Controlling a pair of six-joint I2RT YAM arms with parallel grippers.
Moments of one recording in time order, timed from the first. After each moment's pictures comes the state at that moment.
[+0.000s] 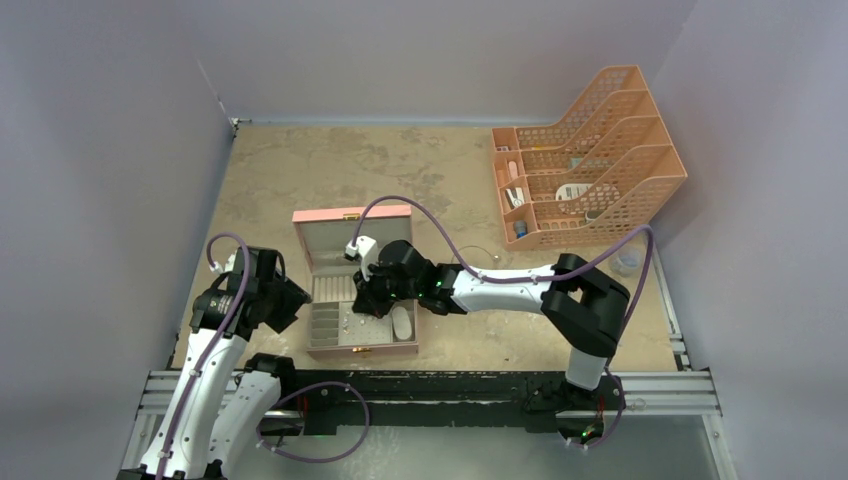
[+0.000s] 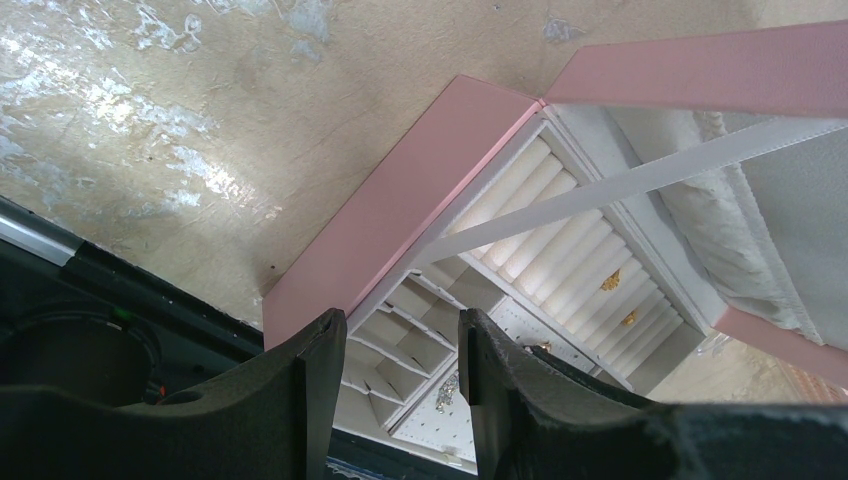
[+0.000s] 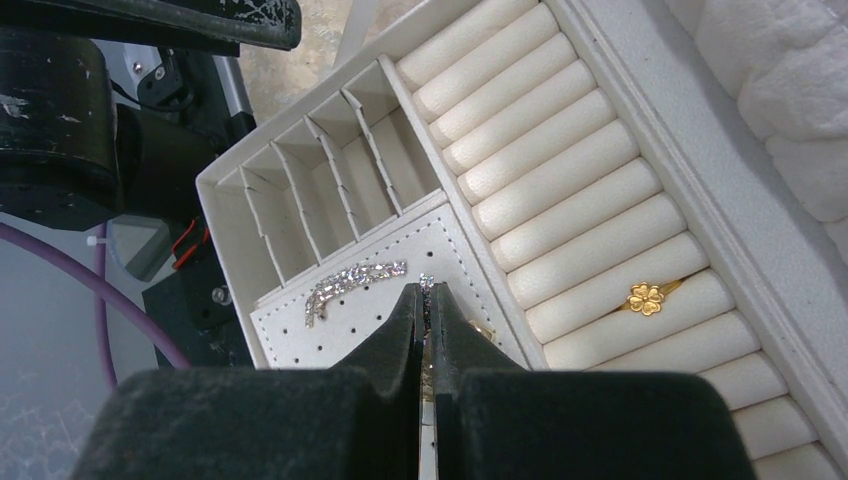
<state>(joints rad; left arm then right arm) -0.14 0.68 0.74 -1.15 -0.09 -1.05 1.12 1.79 1.08 0.15 -0.26 0.29</state>
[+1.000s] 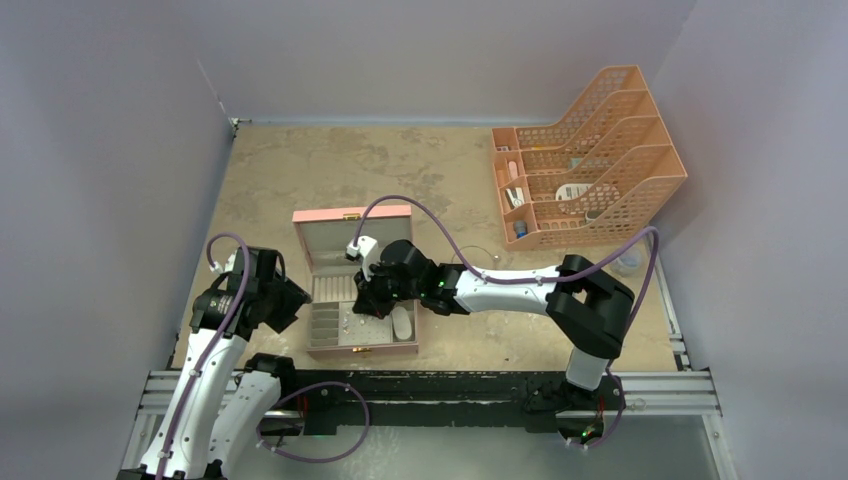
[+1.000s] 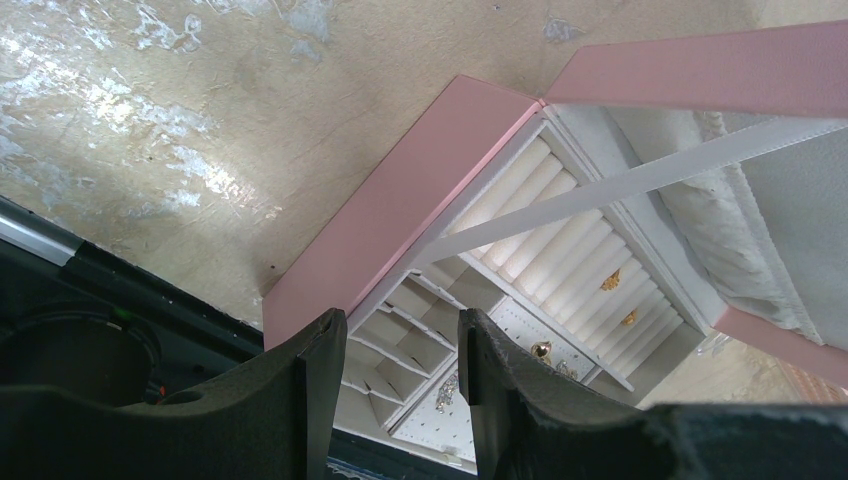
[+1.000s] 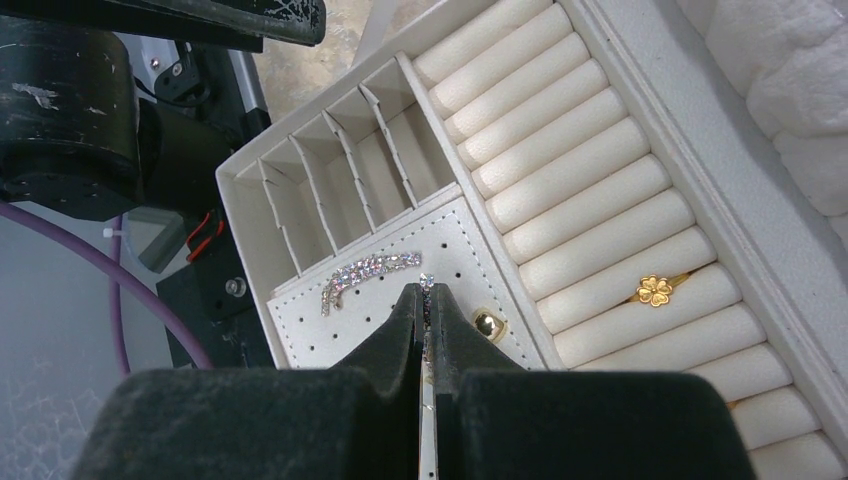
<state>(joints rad) -0.14 0.68 0.74 -1.15 -0.09 -1.05 1.12 1.76 1.07 0.15 -0.28 0.29</state>
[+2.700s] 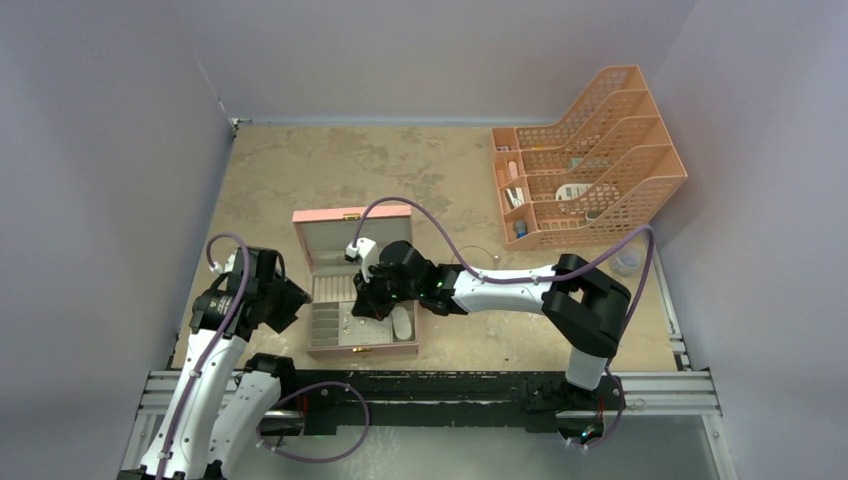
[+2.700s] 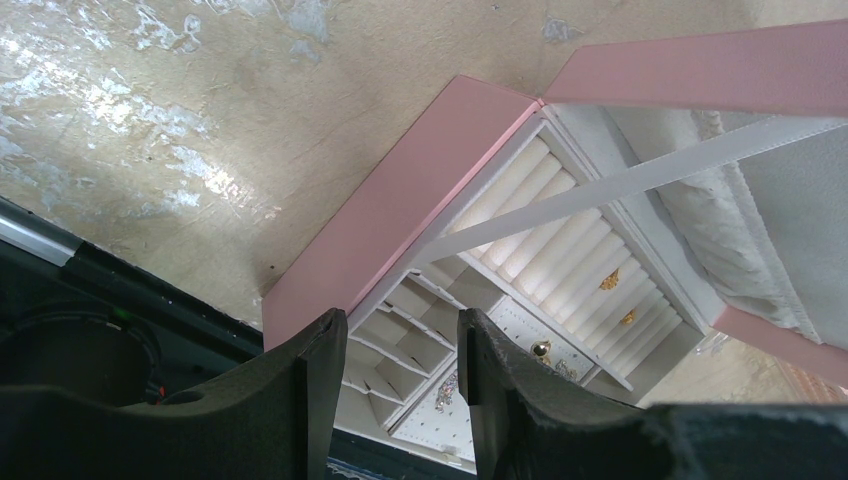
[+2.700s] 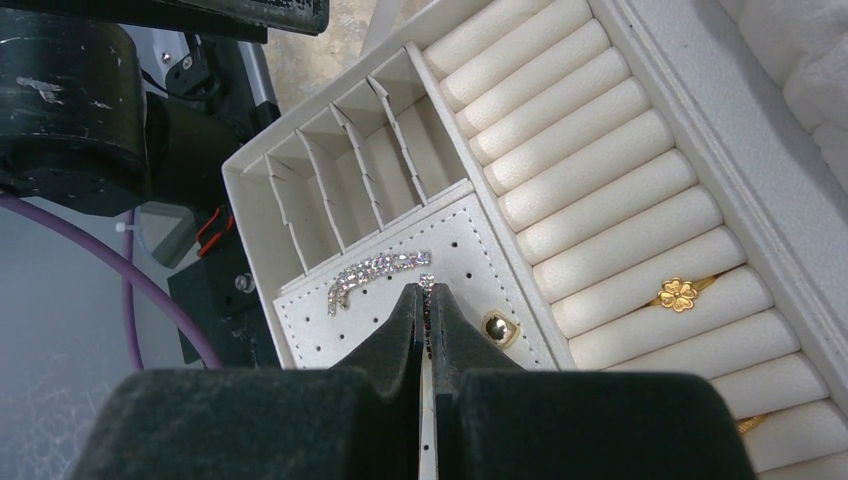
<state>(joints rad) -0.14 0.67 0.74 -1.15 -0.09 -1.05 1.12 1.78 1.07 0.15 -0.31 0.31</state>
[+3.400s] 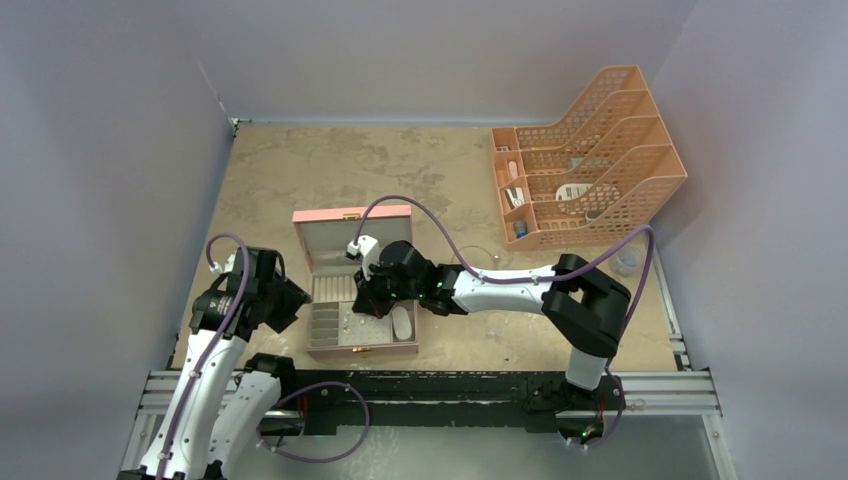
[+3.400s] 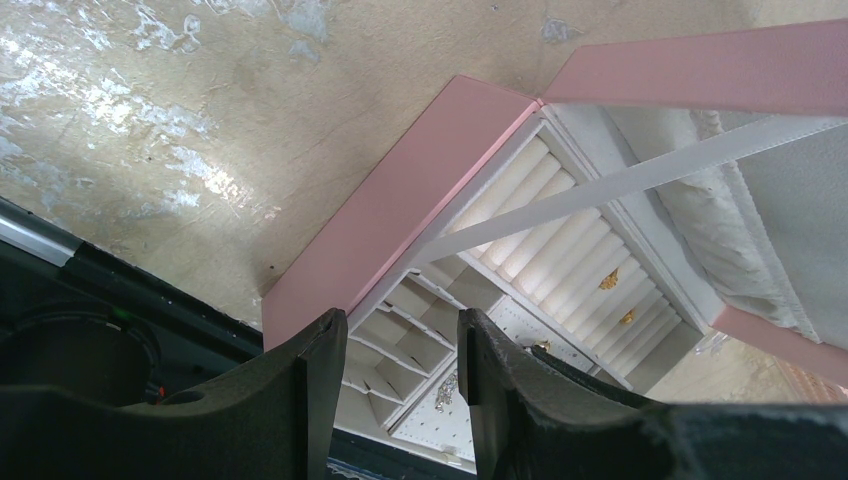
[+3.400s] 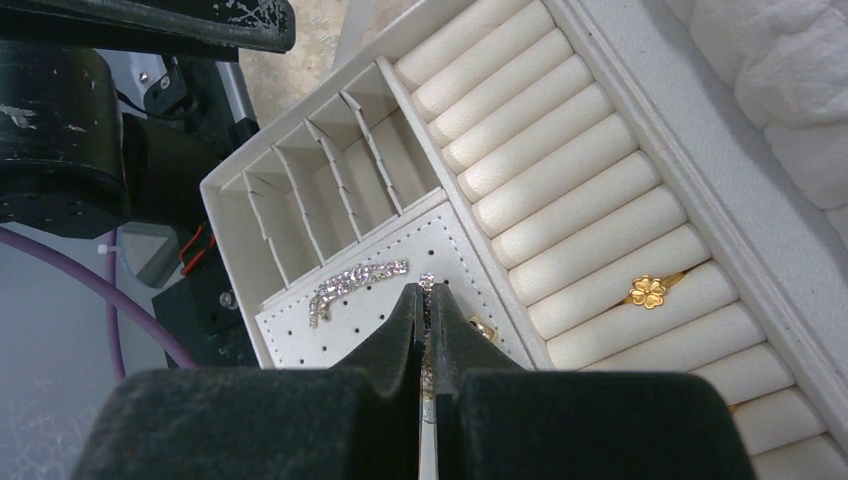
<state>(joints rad) -0.14 0.67 0.74 -1.15 -0.09 -1.05 1.12 1.78 1.07 0.16 -0.27 0.32</state>
